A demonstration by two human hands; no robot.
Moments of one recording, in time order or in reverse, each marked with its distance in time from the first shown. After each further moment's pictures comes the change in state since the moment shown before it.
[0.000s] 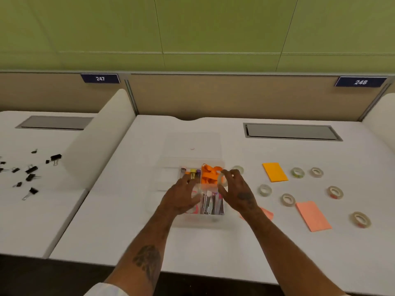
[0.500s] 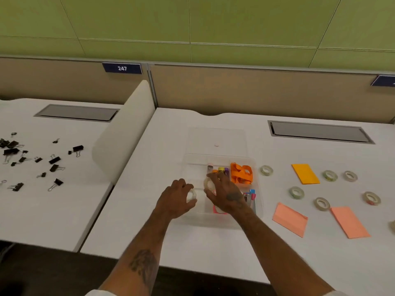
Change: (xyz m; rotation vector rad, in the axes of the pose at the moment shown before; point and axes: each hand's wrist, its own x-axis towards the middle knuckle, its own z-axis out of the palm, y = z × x) left_hand -0.042 -0.119 -0.019 0.110 -0.006 -0.046; right_hand 0.028 -0.113 0.082 -0.003 -0.121 -0.113
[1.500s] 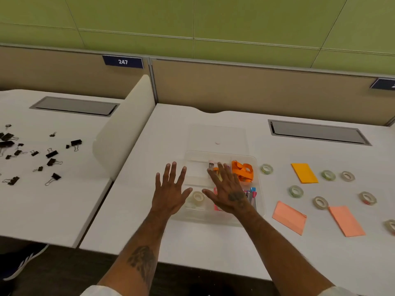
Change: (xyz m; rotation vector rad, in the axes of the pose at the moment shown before) left_hand -0.003 -0.022 0.012 0.222 0.100 -0.139; right_hand 0.000 0.010 0.014 -0.181 -0.072 0.004
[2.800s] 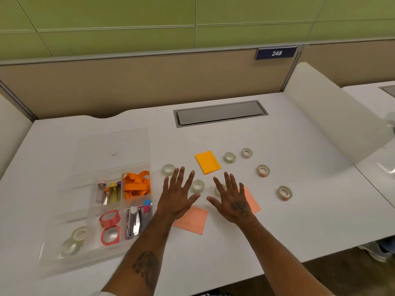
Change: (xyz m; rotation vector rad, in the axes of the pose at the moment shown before) left_hand 0.094 0.354 0.042 -0.104 -0.138 0.426; right_hand -0.160 0.311 -0.052 -0.107 -0.138 0.484
